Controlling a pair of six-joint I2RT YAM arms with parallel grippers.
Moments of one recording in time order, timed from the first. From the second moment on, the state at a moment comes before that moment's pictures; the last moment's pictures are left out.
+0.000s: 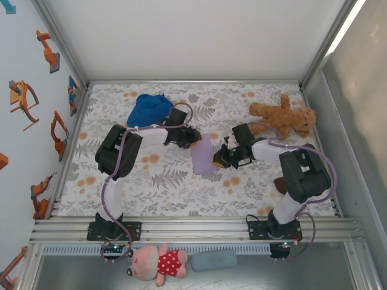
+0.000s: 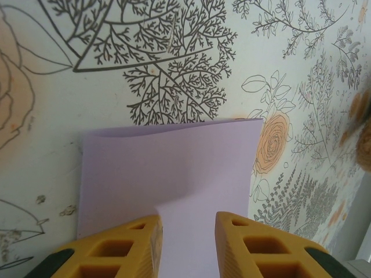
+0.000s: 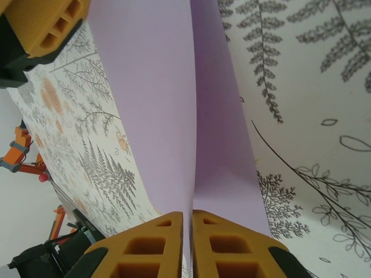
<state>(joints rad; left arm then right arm) -0.63 2.10 1.31 -0.15 0.39 -0.99 0.40 1.67 0.82 -0.29 -0.71 0.74</state>
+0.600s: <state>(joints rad) -0.63 2.10 1.31 -0.16 0.40 -0.99 0.40 1.67 0.80 -0.26 -0.73 0.78</state>
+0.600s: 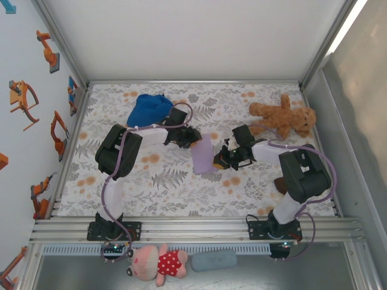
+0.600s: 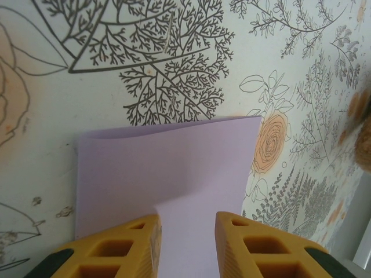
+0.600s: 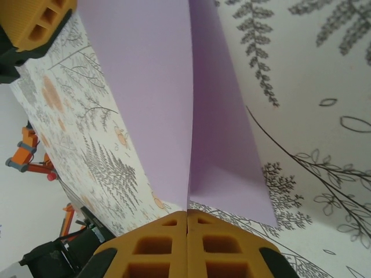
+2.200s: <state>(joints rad) -0.62 2.12 1.32 -0.14 0.43 -0.99 0.47 1.90 0.91 0.04 -0.74 0.86</state>
